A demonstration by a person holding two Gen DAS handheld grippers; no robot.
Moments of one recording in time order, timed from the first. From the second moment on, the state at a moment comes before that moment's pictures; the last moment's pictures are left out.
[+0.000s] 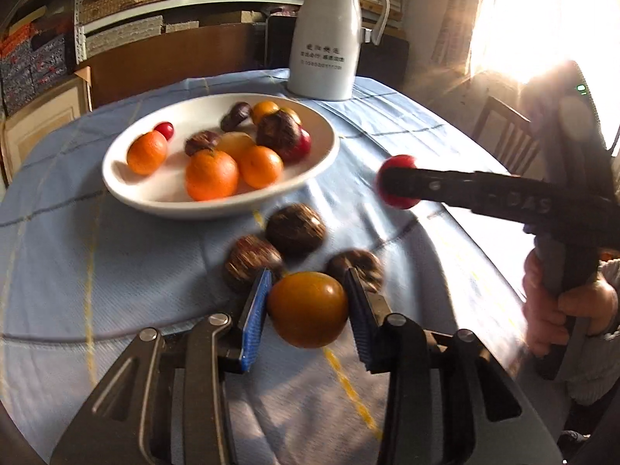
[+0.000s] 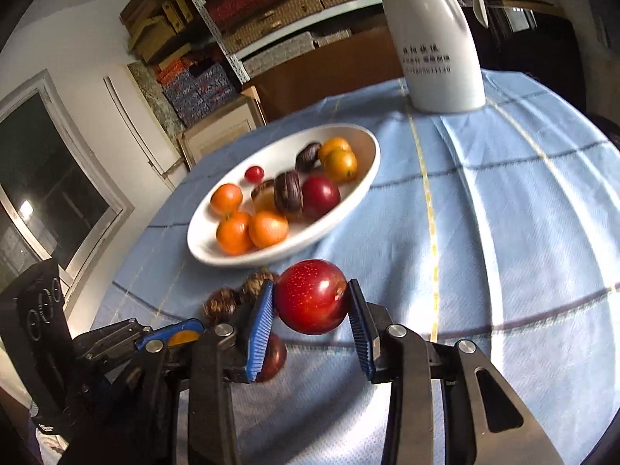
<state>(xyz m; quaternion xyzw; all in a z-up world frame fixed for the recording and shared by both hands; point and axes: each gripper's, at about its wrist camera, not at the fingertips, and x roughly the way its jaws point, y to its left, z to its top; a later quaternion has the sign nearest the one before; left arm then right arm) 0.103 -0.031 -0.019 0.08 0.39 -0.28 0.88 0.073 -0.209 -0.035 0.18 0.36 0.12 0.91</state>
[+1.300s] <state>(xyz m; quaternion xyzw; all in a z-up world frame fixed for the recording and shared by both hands) 0.257 -0.030 -0.009 0.12 0.31 -0.10 0.94 0.234 -0.160 -0.024 0.12 0.38 0.11 0.91</state>
